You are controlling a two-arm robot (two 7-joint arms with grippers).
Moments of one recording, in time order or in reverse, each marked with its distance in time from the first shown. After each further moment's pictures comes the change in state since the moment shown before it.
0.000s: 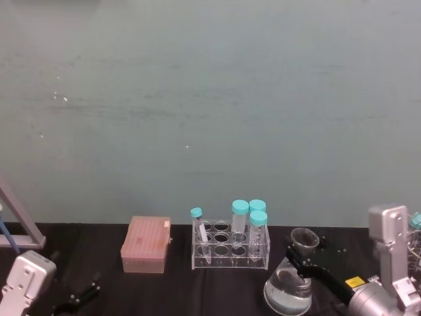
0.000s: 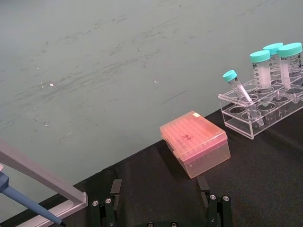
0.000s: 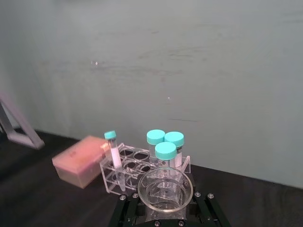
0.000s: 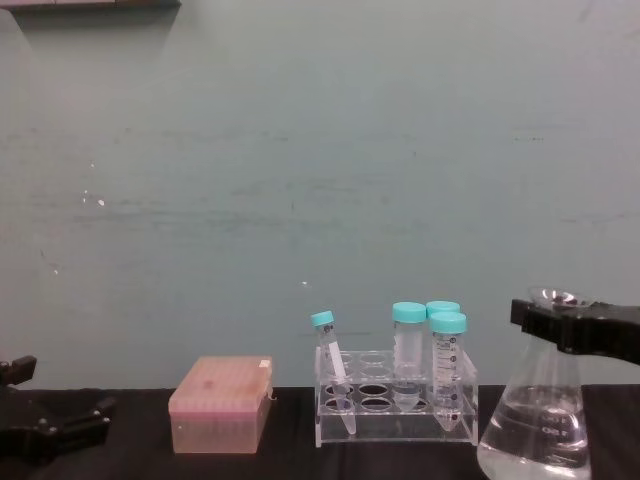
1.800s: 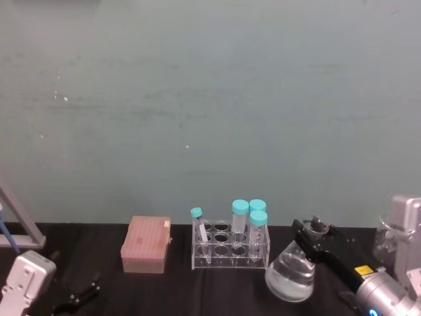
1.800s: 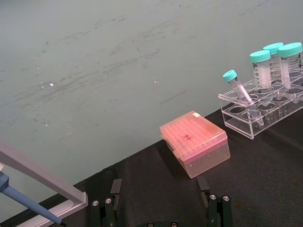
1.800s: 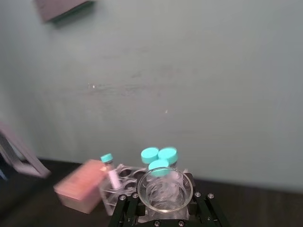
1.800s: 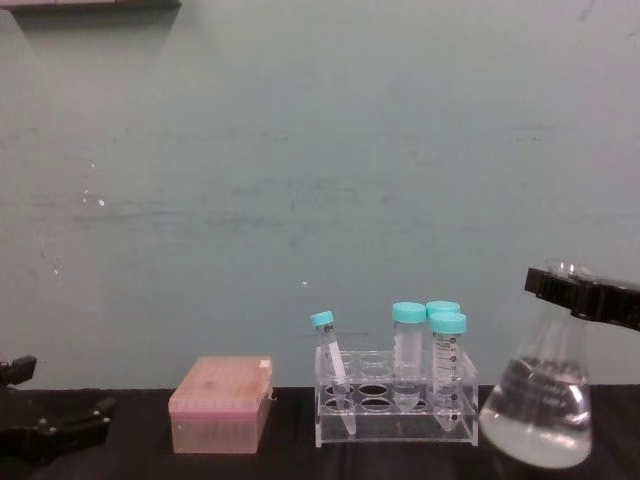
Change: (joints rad) left arm 0.000 0.000 0.000 0.000 0.000 0.000 0.000; right arm 0.035 0.016 0.004 0.040 0.206 -0.014 -0.014
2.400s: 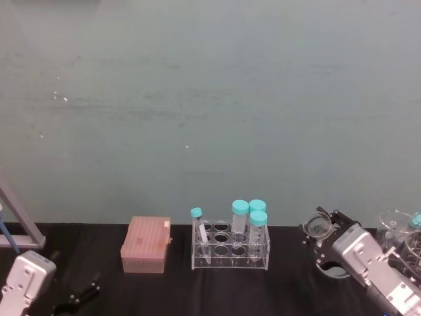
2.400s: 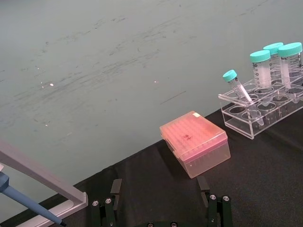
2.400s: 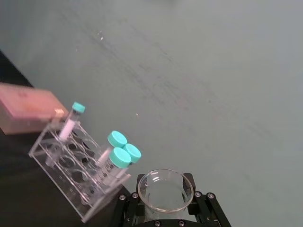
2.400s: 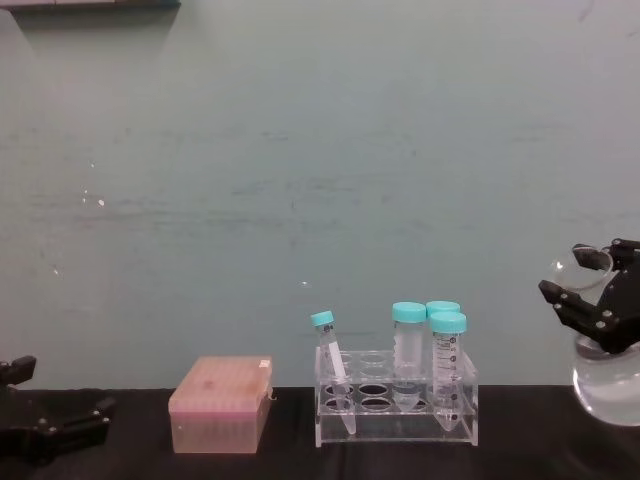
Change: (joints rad) left arm 0.000 0.000 0.000 0.000 0.000 0.000 0.000; right arm 0.075 0.175 -0.173 0.059 -0.670 -0.299 -0.134
